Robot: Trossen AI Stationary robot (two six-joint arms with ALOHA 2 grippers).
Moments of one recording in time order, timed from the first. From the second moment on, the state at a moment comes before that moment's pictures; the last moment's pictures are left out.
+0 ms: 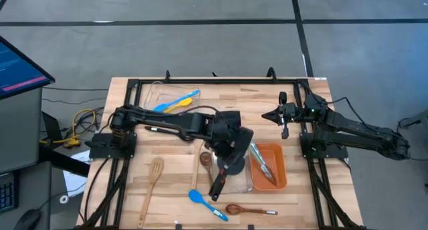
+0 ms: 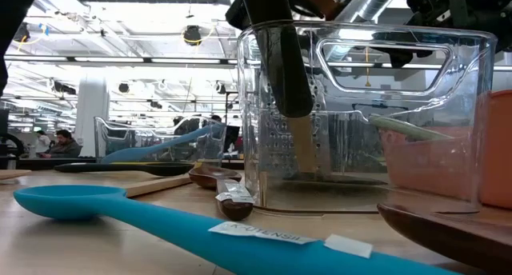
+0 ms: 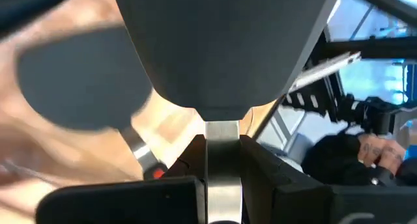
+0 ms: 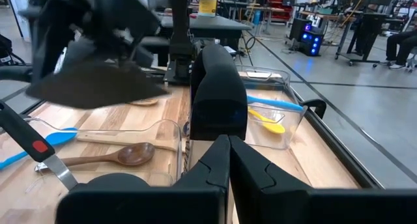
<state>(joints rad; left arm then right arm) -0.13 1.99 1.87 -0.78 0.24 -1.08 -0.42 0.54 0.34 0.06 -0.36 -0.14</state>
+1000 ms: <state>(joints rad) -0.19 2.02 1.72 -0.79 0.35 -1.42 -0.42 0.54 0.34 0.06 -0.36 -0.14</state>
